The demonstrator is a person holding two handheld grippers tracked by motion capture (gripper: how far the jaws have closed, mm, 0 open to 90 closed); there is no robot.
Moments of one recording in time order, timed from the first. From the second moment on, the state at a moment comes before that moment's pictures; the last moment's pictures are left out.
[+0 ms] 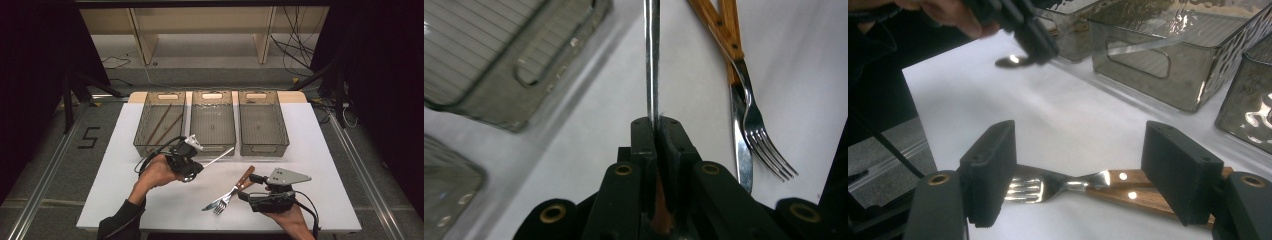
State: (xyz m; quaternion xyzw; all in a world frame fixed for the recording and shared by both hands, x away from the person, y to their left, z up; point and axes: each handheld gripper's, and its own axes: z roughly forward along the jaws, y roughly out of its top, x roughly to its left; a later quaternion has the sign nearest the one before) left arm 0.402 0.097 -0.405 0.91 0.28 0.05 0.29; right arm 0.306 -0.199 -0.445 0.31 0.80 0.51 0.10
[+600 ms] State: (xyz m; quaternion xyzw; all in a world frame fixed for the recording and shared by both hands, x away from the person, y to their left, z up) left arm 0.472 0.103 -0.355 0.88 0.34 0.08 0.32; right arm 0.305 -0.204 -0.445 0.31 0.79 0.52 0.10
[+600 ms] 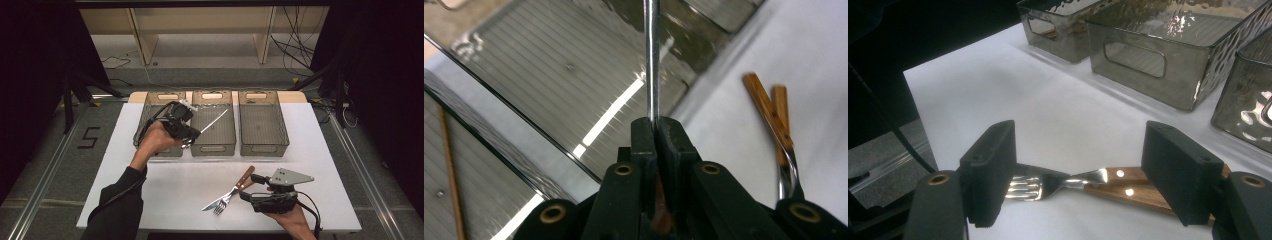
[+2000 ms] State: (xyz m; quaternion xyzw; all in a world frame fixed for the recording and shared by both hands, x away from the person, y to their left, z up) left arm 0.546 0.065 -0.384 0.84 0.43 0.11 0.30; right arm 0.304 -0.207 -0.445 0.31 0.79 0.52 0.10
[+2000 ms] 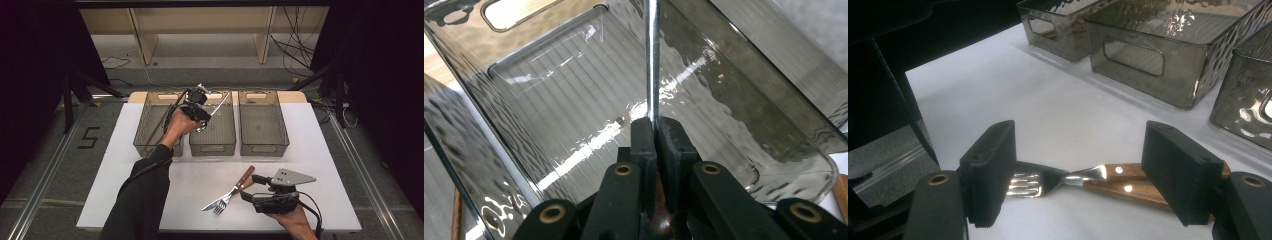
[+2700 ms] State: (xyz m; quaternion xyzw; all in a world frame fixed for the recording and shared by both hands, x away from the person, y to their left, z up) left arm 0.527 0.072 -0.371 0.82 0.44 0.09 0.34; right arm 0.304 -0.209 -0.445 0.31 0.79 0.52 0.10
